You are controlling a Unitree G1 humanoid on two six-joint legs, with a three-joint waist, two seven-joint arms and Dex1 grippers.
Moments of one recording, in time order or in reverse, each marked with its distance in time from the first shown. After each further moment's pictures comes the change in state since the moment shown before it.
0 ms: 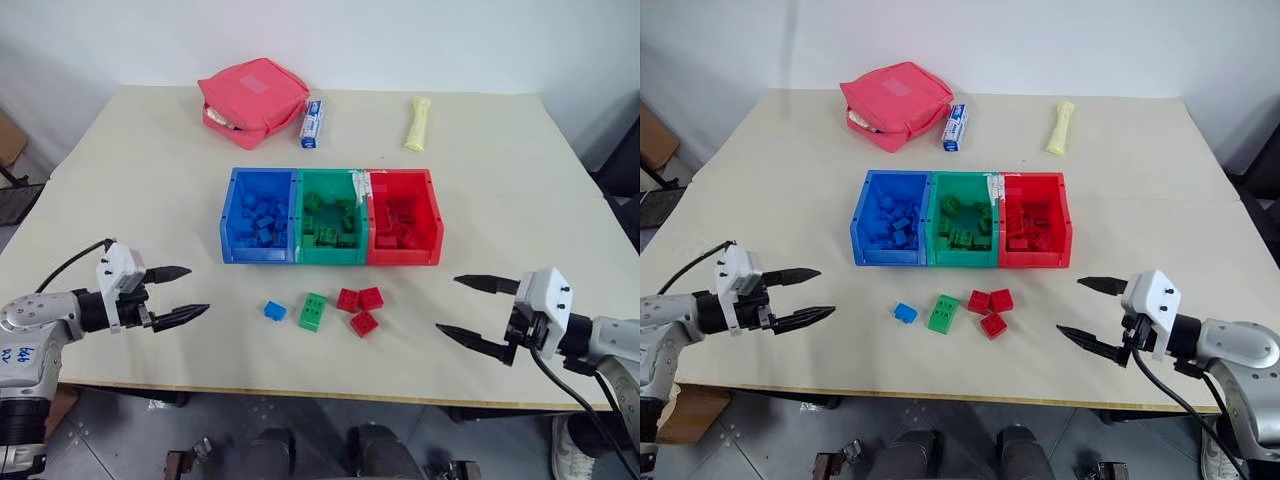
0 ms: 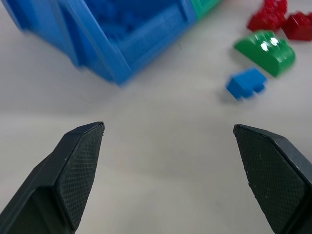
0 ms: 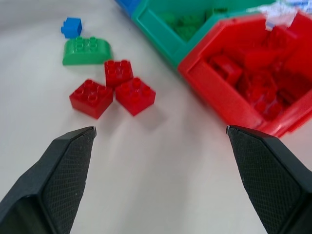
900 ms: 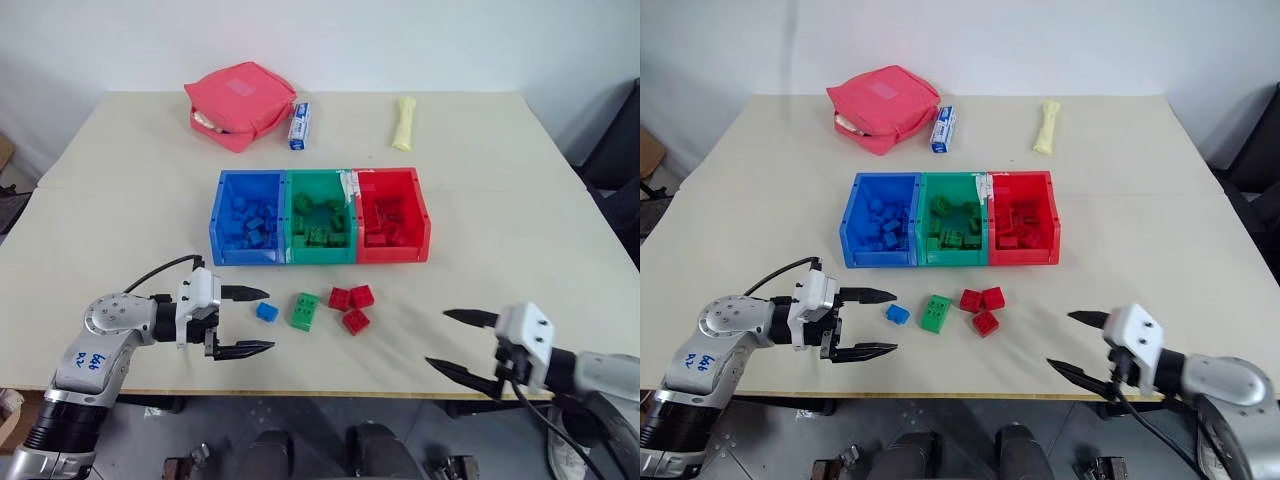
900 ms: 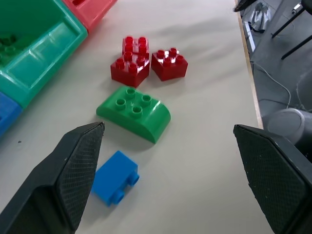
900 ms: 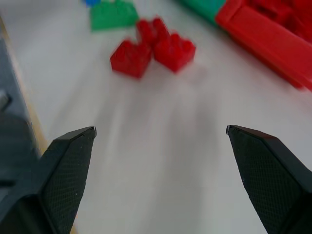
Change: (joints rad) left arm 0.029 -0.098 -0.217 -0.253 -0.008 0.018 -0.084; right arm 0.093 0.066 0.107 -0.165 -0.038 0.175 -0.136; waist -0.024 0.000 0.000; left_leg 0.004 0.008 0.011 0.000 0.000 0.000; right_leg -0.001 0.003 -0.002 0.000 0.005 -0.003
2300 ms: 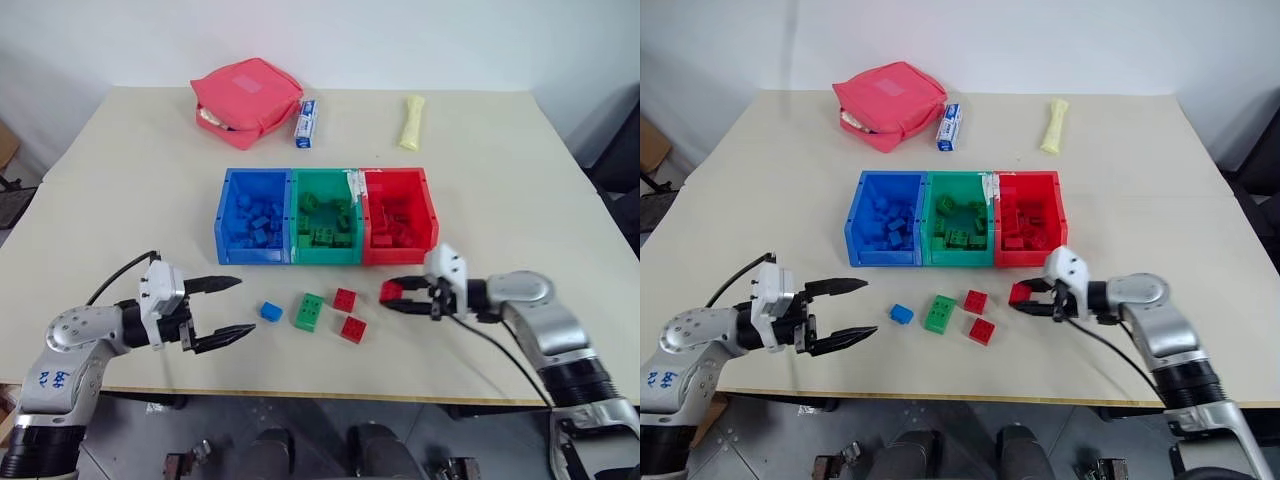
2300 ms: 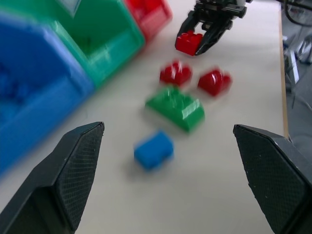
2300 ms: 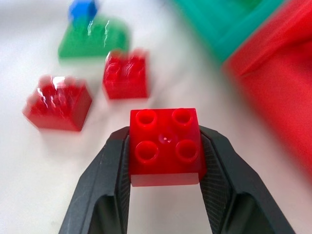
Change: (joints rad) left arm 0.028 -0.061 0.149 -0.083 -0.123 0.099 0.135; right arm -0.584 0.062 0.169 0.450 -0.006 0.026 0.210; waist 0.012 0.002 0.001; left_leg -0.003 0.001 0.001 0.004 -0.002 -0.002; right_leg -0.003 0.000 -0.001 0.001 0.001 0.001
